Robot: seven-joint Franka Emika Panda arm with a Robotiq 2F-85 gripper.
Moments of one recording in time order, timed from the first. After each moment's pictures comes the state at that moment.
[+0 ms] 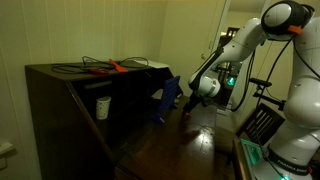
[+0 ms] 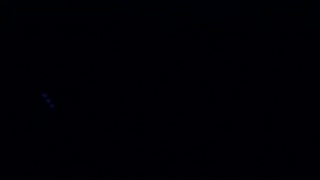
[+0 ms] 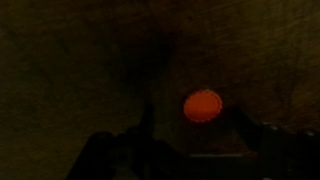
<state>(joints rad) -0.67 0.33 0.12 -2.45 0.63 3.03 -0.85</state>
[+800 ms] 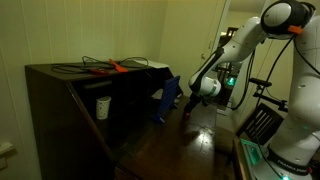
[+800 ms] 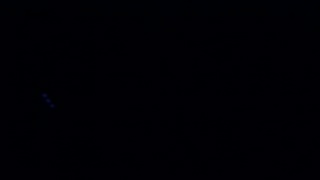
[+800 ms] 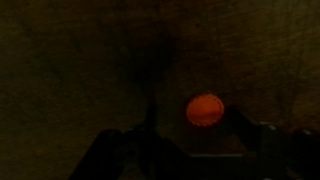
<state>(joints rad) -0.52 0.31 -0.03 -2.46 0.54 3.01 -0.79</state>
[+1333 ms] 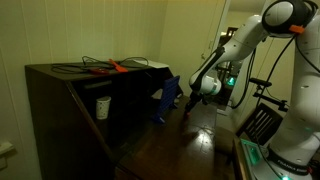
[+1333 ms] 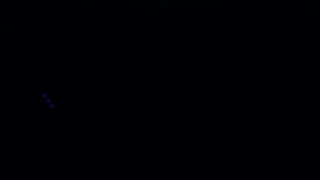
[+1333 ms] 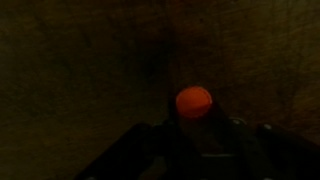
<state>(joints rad) -0.44 0.30 -0.12 -2.46 0.52 2.99 -0.77</state>
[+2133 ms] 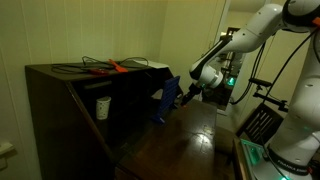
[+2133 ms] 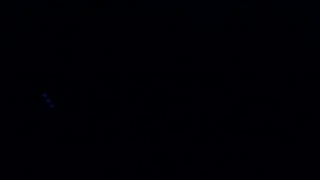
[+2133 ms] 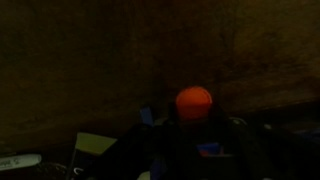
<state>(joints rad) -0.51 0.13 0.03 -2.50 0.74 2.97 -0.93</state>
